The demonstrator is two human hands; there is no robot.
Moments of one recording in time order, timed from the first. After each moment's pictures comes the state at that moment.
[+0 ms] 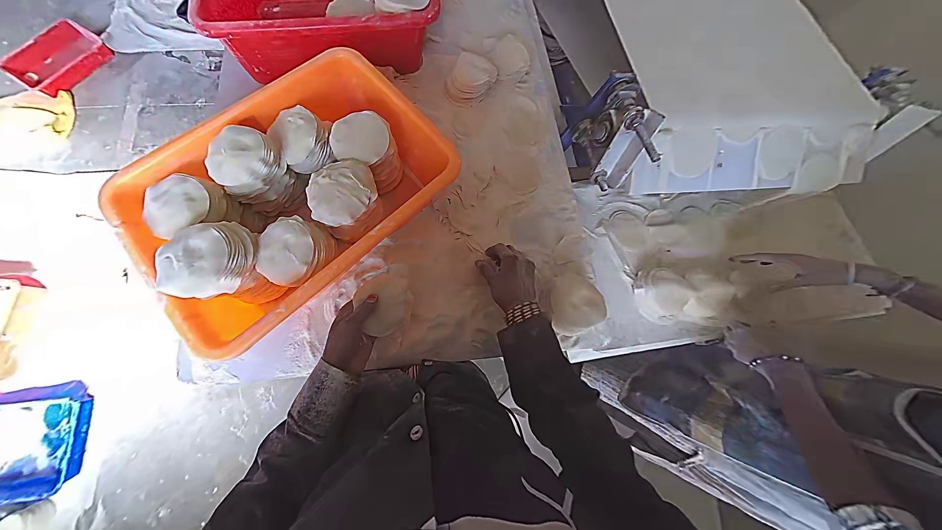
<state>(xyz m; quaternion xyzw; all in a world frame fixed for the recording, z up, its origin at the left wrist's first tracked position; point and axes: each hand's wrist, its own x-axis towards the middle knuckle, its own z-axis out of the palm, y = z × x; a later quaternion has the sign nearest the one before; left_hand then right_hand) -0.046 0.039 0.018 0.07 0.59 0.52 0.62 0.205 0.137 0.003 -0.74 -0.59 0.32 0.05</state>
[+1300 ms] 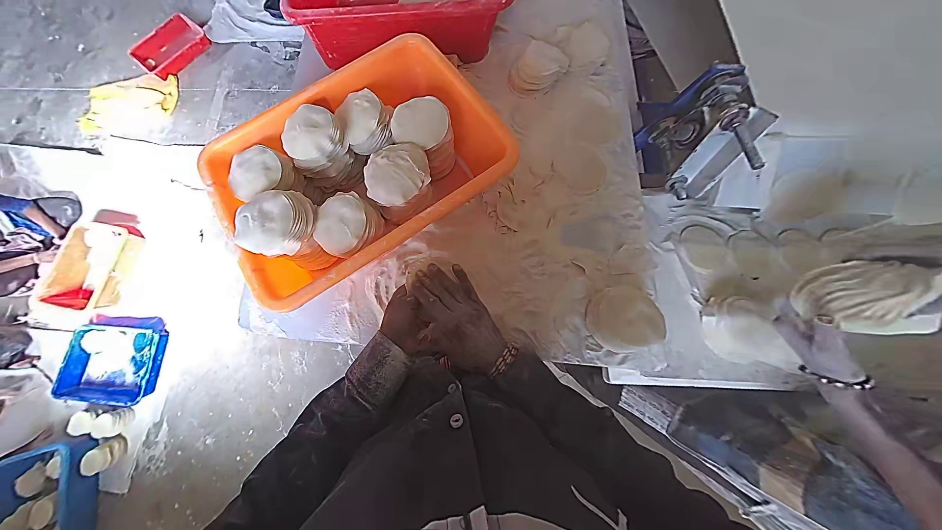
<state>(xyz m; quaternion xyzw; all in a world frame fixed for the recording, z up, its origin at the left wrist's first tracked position) -0.021 0.035 0.019 0.00 0.56 0.54 0.63 0.111 0.053 -0.010 -0.32 -0.88 0.23 0.25</state>
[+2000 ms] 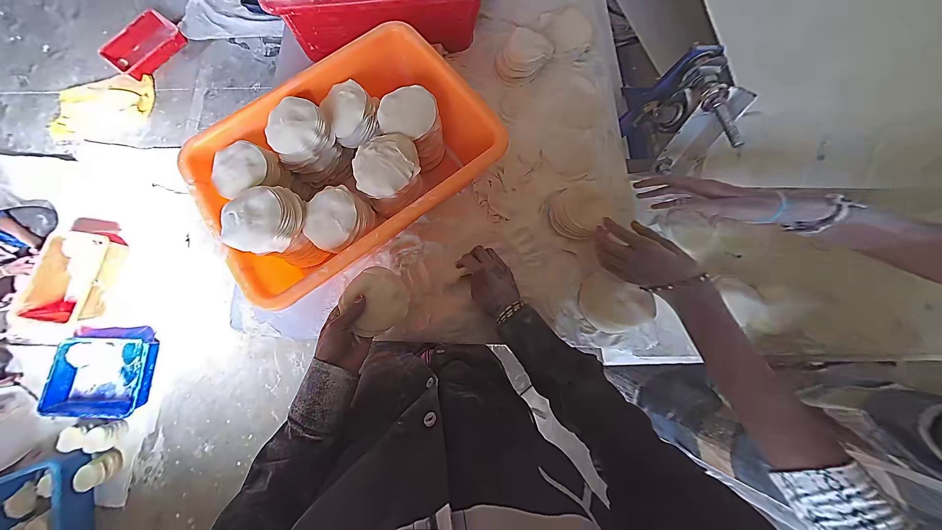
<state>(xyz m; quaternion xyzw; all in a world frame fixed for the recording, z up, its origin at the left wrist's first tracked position) -0.085 -0.013 0.021 -0.03 0.57 0.61 0.55 0.146 0.104 -0.032 -0.54 -0.78 0.30 0.00</state>
